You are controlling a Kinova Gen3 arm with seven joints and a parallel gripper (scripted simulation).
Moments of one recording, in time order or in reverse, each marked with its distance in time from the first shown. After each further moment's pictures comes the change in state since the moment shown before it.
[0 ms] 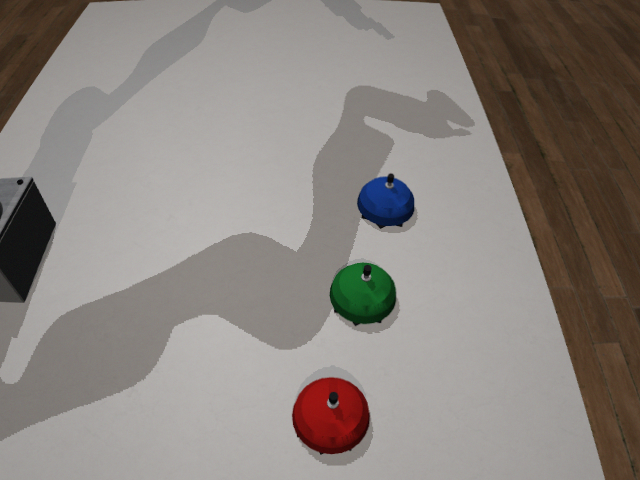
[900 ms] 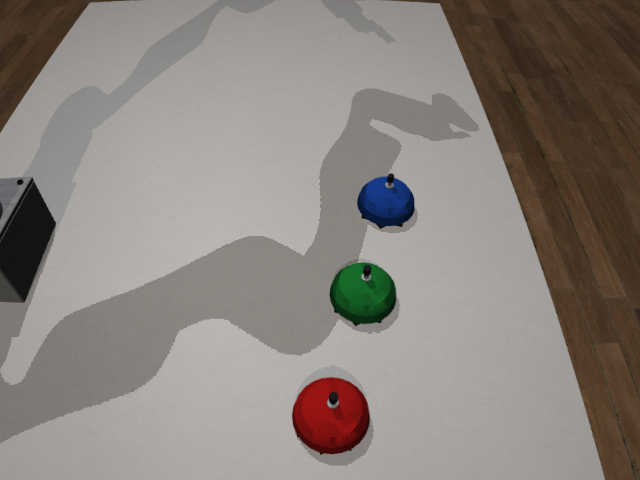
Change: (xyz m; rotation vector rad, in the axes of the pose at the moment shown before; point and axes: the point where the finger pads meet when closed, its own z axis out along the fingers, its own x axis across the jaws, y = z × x) arm 0.004 0.005 0.008 -0.021 -0.015 0.048
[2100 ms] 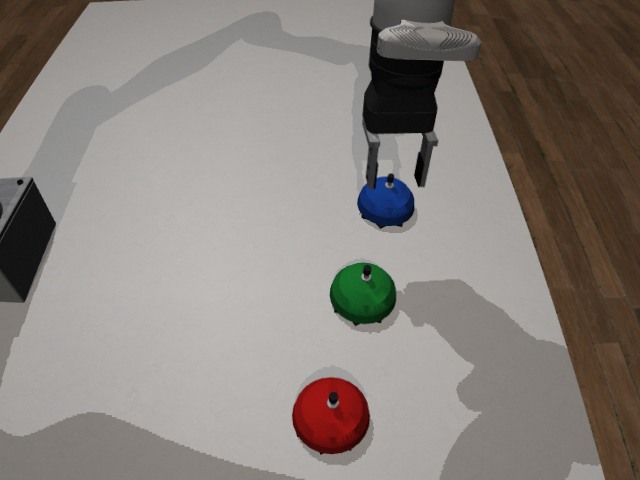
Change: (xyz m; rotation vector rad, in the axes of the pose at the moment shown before) arm 0.262 0.226 0.195 -0.663 0.036 1.744
